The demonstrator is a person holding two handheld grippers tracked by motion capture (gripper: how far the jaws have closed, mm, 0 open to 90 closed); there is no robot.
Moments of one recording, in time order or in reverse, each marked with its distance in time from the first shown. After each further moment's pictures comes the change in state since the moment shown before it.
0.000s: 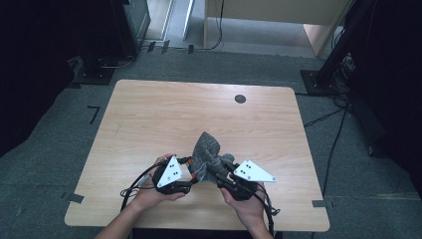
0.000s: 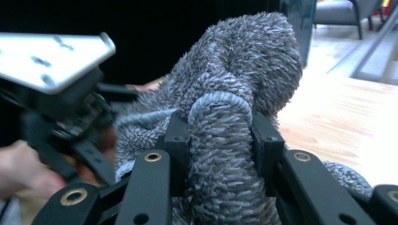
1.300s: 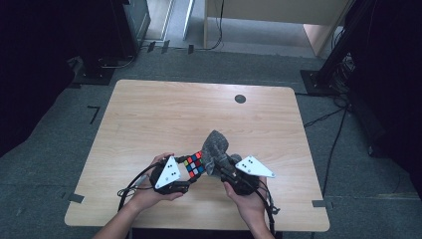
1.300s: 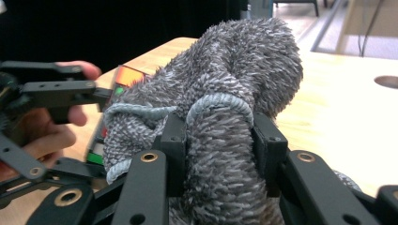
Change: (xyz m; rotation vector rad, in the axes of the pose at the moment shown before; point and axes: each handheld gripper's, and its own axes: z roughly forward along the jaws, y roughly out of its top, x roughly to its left) left arm 0.005 0.005 -0.008 0.011 0.030 0.009; right arm -0.018 -0.005 0.003 0.049 -0.140 0.085
